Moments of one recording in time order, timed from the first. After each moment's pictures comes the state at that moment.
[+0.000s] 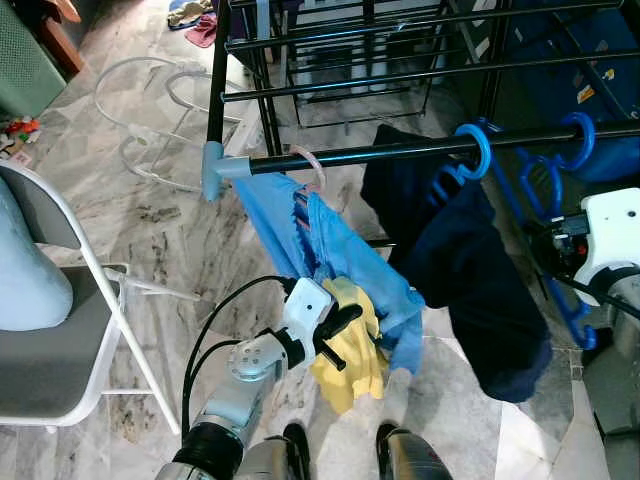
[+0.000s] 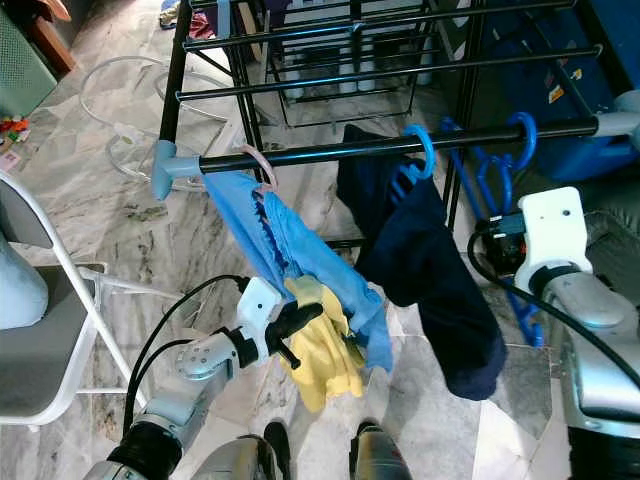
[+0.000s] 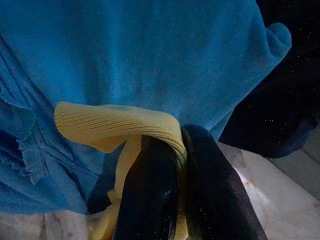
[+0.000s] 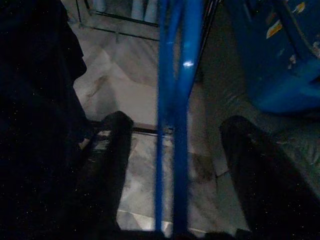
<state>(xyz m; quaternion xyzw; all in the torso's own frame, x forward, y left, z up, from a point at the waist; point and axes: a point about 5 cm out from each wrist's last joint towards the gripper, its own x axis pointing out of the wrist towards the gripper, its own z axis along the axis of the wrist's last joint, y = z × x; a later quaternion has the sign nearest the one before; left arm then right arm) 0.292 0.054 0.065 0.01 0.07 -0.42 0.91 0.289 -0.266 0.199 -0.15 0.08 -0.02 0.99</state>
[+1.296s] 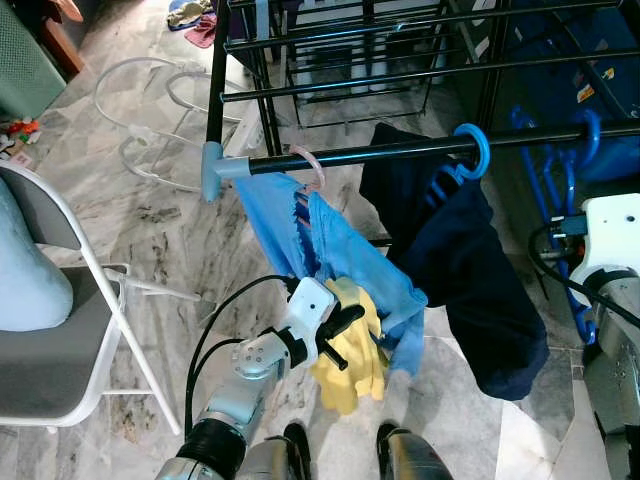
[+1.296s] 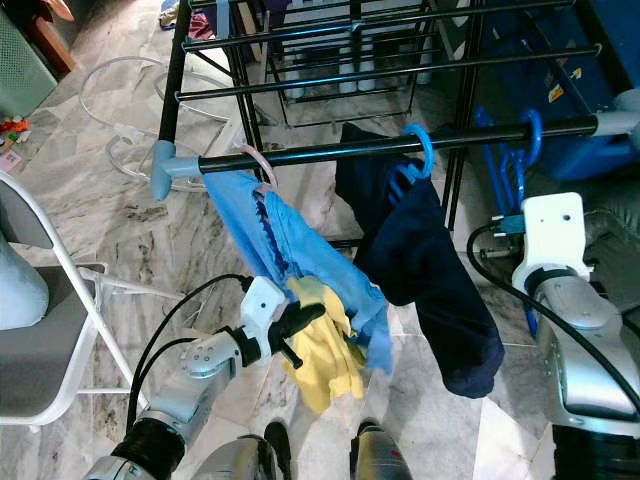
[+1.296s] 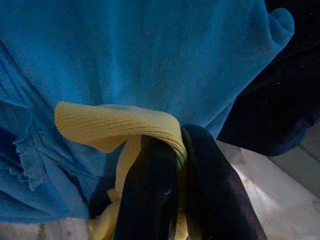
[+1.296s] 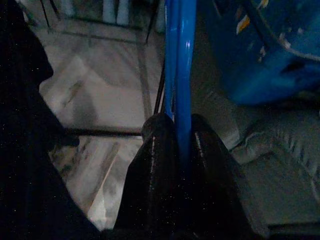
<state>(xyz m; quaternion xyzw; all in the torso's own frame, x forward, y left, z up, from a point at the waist) 0.295 0.051 0.063 0.02 0.07 -0.42 0.90 0.294 -0.269 0.195 -0.15 0.05 -0.08 0.98</state>
